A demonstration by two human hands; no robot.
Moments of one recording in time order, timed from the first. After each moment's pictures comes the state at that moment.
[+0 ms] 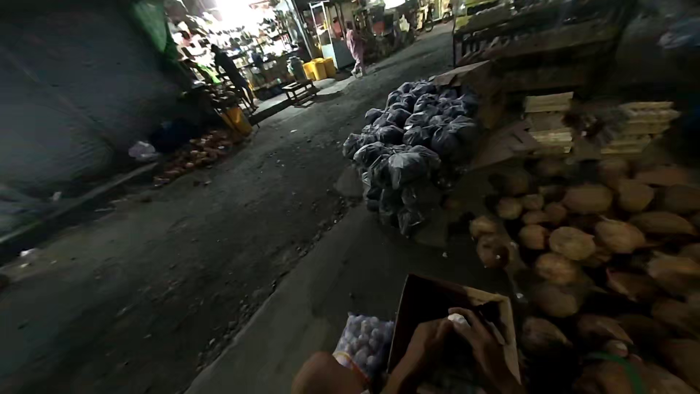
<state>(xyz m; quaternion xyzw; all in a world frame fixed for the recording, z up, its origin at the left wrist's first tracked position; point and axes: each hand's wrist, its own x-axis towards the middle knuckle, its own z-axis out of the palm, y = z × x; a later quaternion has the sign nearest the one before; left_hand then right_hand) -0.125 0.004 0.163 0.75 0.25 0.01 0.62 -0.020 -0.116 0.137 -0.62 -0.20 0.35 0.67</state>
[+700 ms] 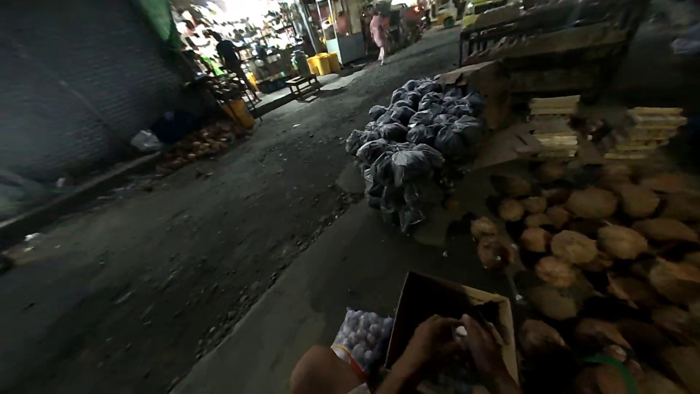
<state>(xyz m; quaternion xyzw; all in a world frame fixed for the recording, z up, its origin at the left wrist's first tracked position) -0.127 0.006 0.149 0.83 0.17 0.02 0.53 -0.023 -0.118 0.139 -0.75 -0.15 0.36 0.53</state>
